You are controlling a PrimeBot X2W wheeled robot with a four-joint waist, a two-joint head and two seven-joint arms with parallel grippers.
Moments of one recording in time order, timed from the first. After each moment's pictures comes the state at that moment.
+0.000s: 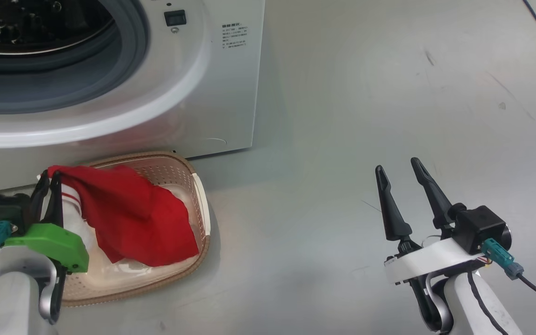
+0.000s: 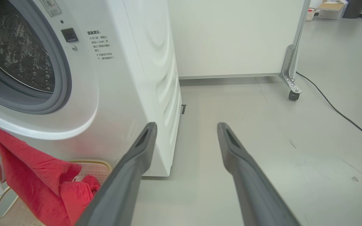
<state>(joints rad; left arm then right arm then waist) -0.29 0.16 0.02 0.38 -0.20 -0.07 -0.10 -0.11 -0.05 0.24 0.12 0.29 0.06 -0.25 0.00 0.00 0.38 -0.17</state>
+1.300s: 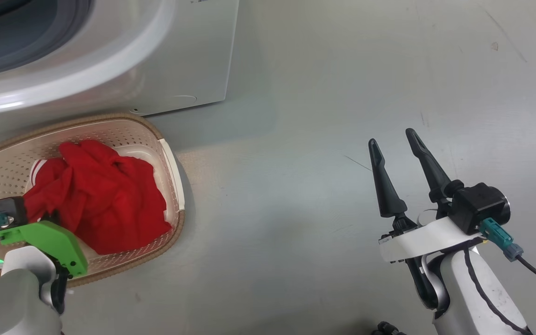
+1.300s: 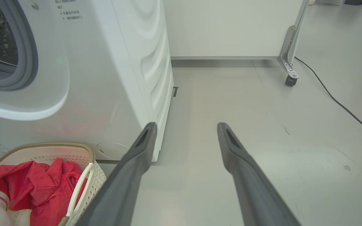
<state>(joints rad) -0.49 0.14 0.08 0.87 -0.30 -0.05 0.02 -0.20 -0.05 0.26 0.09 0.26 0.05 -0.25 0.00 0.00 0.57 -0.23</state>
